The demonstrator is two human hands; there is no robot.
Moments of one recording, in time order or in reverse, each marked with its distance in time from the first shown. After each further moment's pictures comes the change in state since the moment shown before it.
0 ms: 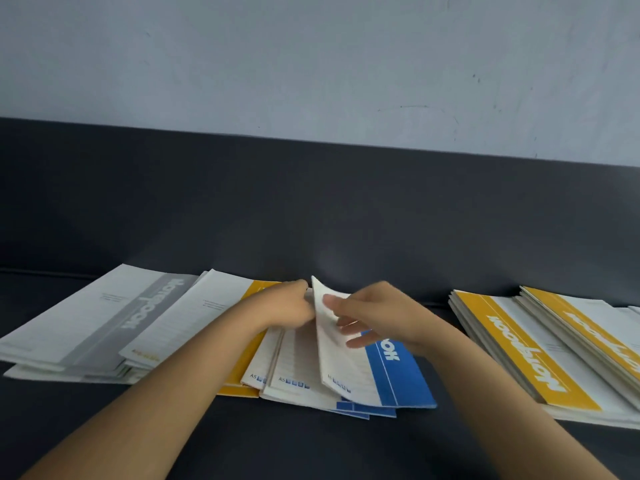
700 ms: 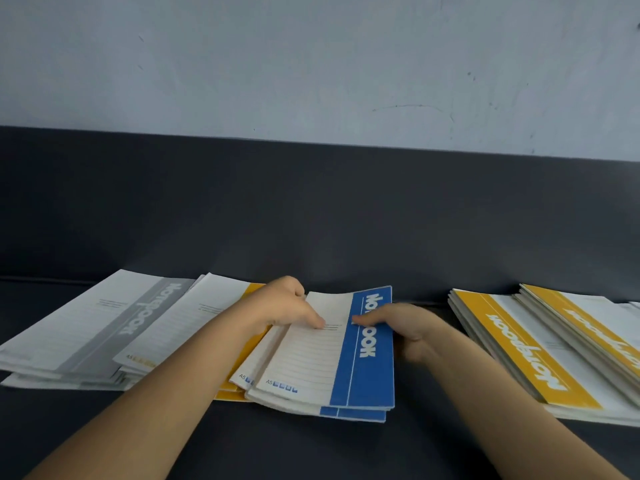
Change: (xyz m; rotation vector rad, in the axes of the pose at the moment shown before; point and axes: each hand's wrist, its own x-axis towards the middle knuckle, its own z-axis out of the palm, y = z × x) left_hand 0.008 -0.003 0.001 -0.282 0.000 -0.058; right_hand 0.011 0.030 -0.007 0.591 -0.015 0.383
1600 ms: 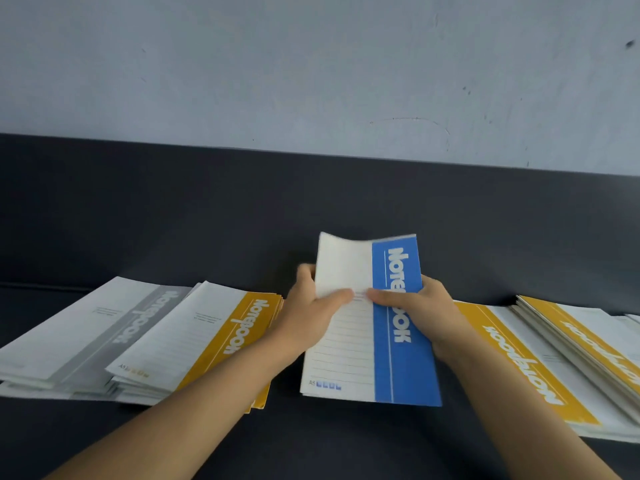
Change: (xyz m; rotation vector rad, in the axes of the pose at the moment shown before) left_hand -0.016 0.022 0.035 -0.572 0.232 0.306; right_hand -0.021 -0.017 -0.023 -0.065 0.113 -0.494
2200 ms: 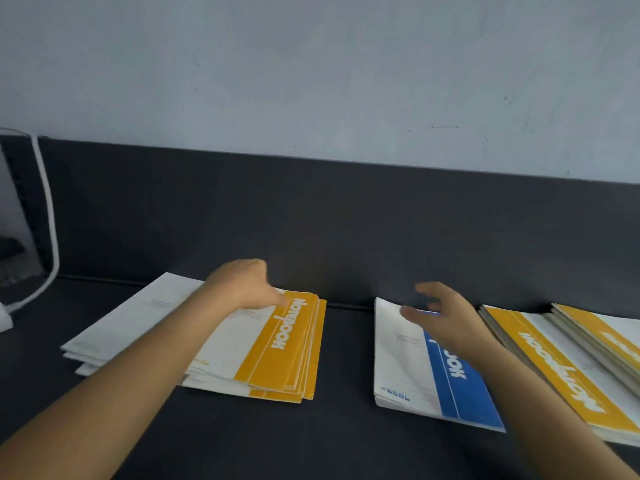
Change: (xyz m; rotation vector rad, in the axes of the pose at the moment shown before) left_hand 0.010 0.015 -0.135 1.165 -0.027 -0.283; right_hand 0.007 0.014 0.015 -0.719 0.136 -0.057
